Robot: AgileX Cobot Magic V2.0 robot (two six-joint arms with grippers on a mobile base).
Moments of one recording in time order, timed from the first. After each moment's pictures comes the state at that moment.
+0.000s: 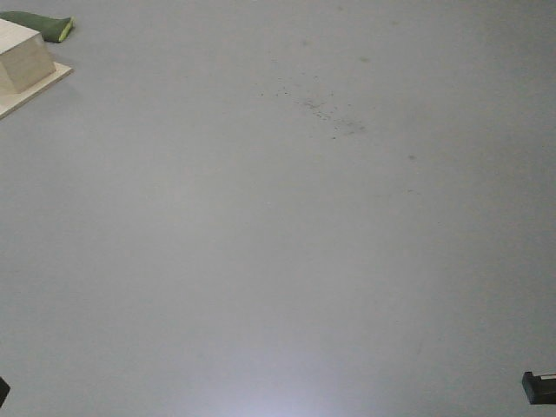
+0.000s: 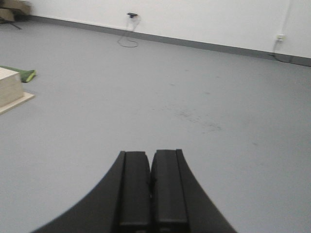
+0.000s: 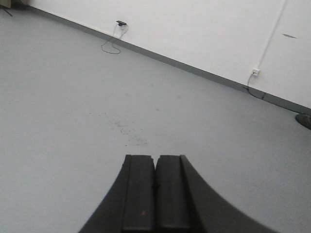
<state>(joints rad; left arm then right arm) -0.08 -0.01 0.03 -0.05 0.24 -0.03 -0.05 -0.01 0.03 0.10 0.21 -0.31</state>
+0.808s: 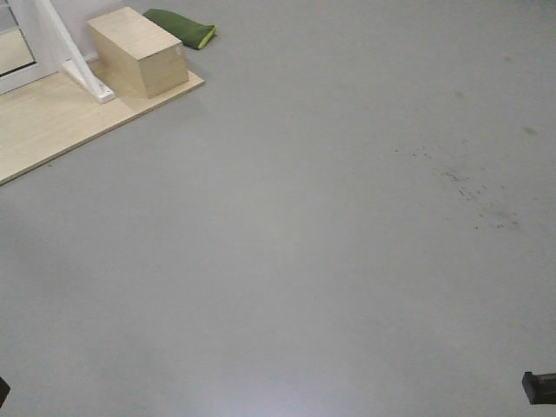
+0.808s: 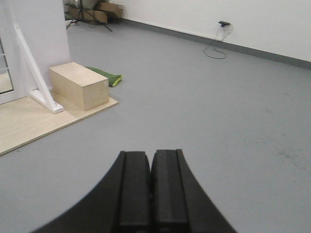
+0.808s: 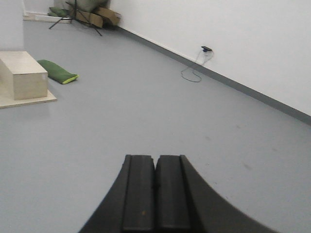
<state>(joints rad) -0.08 -0.01 0.03 -0.05 0.24 -0.03 -0.05 -0.01 0.03 0.10 0.21 -0.31</state>
